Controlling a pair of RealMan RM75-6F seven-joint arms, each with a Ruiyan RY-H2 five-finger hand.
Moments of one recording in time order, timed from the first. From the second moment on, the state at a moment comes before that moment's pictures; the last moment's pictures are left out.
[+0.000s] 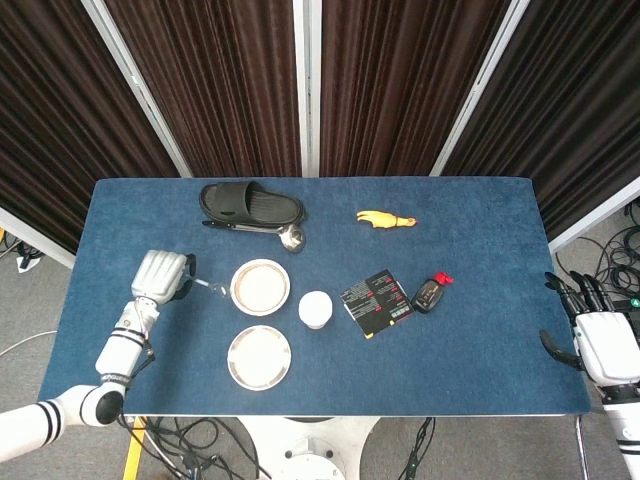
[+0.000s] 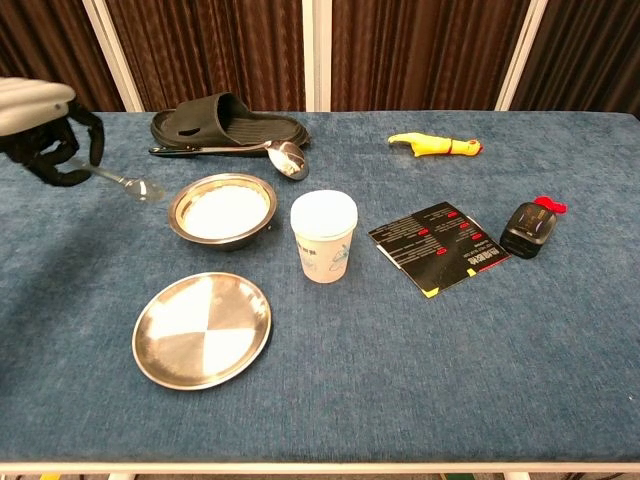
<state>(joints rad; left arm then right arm) -0.63 -1.46 -0.20 -1.42 1.04 0.96 0.45 0.15 -0.99 0.06 -1.61 -1.55 1.43 0.16</state>
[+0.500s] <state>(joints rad) -0.80 -1.59 -0.22 -1.39 0.85 1.03 0.84 0.15 -0.99 0.06 -1.58 -1.54 1.42 0.18</state>
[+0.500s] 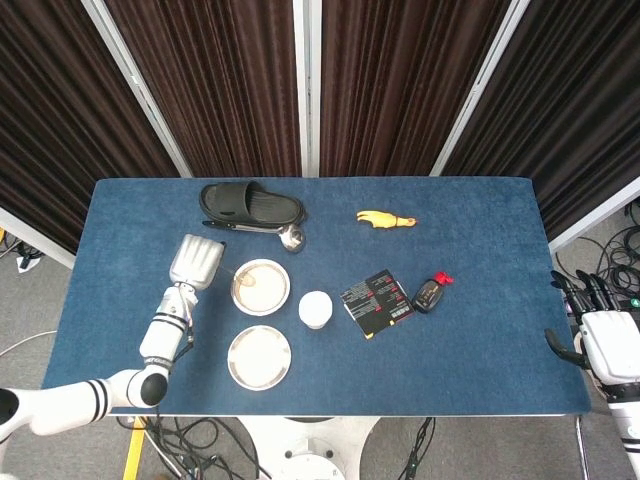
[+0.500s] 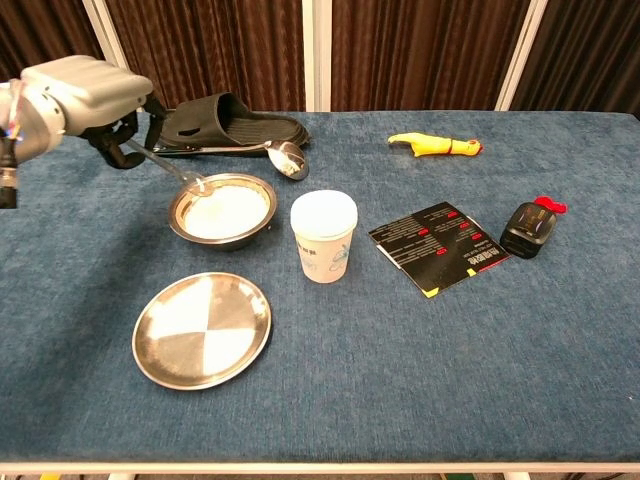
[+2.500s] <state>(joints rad) -0.83 -1.57 -0.30 -1.44 0.57 0.91 0.66 0.15 -0.99 0.06 -1.58 -1.53 1.41 0.19</state>
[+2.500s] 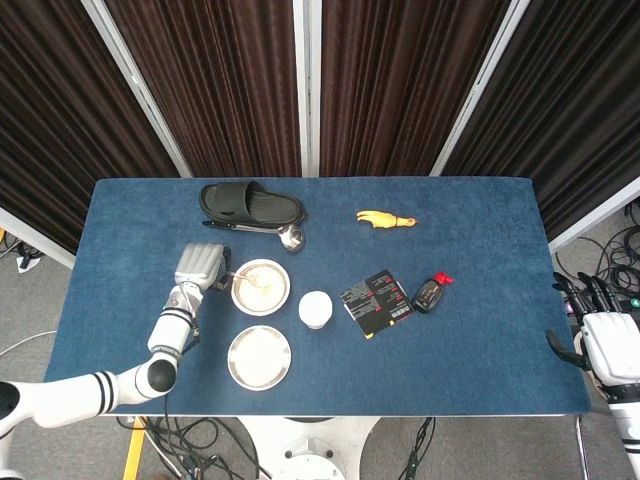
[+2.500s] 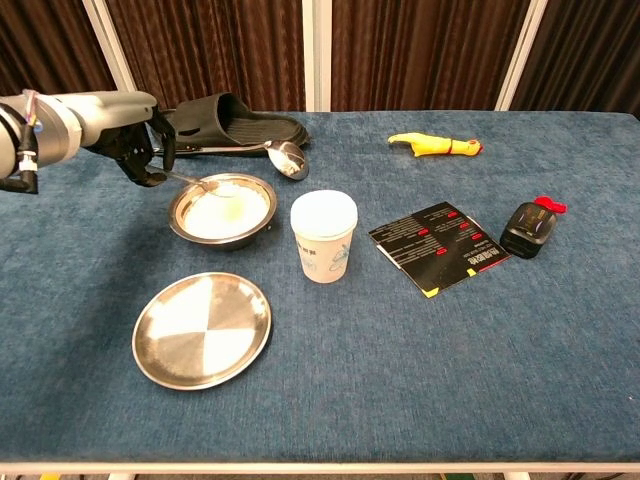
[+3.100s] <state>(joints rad) -0.91 -1.48 -0.31 -1.64 0.56 0.91 0.60 0.17 -0.96 0.09 -1.59 -1.51 1.41 0.18</state>
